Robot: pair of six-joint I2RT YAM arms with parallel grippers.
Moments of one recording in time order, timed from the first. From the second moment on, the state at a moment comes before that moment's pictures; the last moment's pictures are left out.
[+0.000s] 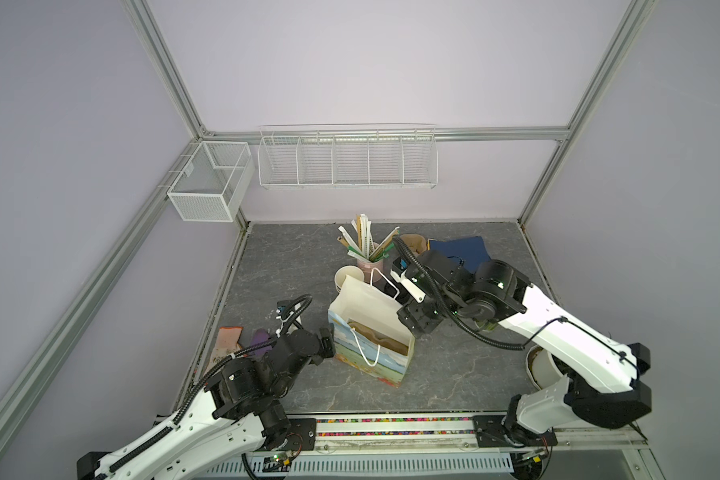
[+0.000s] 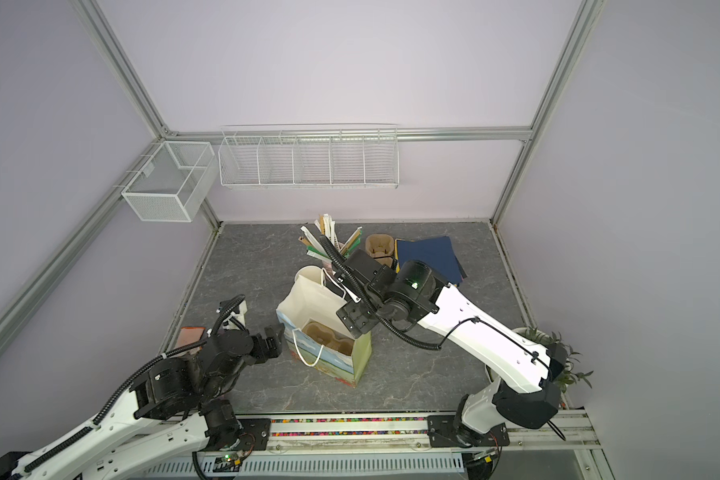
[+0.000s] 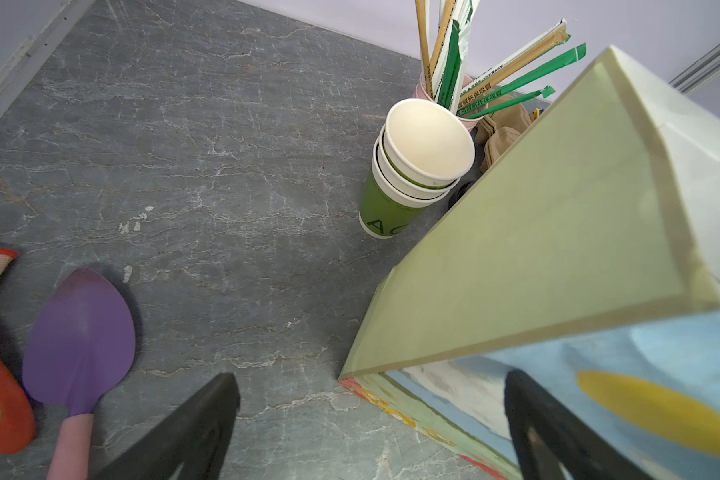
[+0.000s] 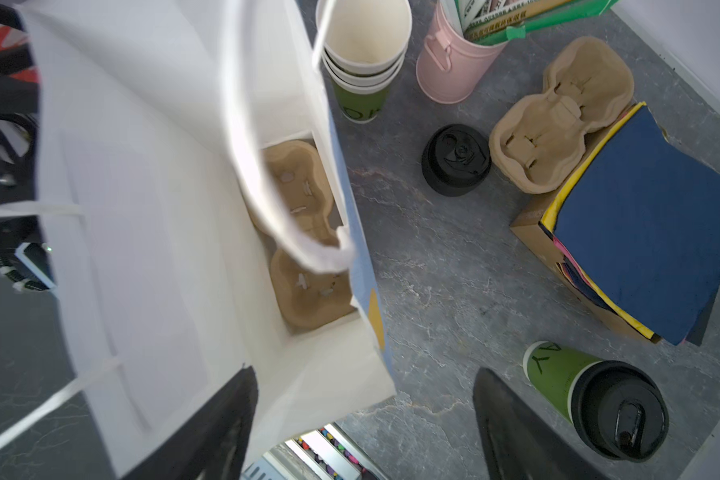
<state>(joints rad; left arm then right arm) -1.02 0.59 0.75 -0.89 -0.58 -0.86 1.04 1.50 1.81 -1.38 0.19 0.23</state>
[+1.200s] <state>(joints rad) -1.02 0.47 0.99 -1.09 -0.72 -0.74 0.95 1.58 1.75 -1.29 0.21 0.18</state>
